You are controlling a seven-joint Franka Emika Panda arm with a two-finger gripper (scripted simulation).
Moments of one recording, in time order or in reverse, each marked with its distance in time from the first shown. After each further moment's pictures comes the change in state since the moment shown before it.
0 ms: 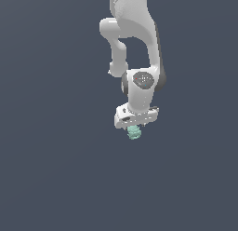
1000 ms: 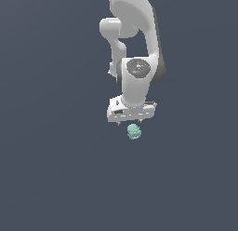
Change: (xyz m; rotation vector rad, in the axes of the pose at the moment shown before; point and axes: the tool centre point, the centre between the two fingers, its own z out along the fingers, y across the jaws) arm -0.001 0.029 -0.050 -0.013 -0.026 0.081
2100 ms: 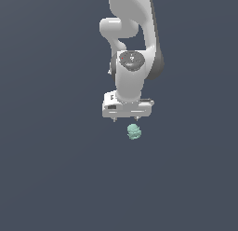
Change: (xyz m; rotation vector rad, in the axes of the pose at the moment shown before) arm -0.003 0.019 -0.024 0.007 -0.010 0.094
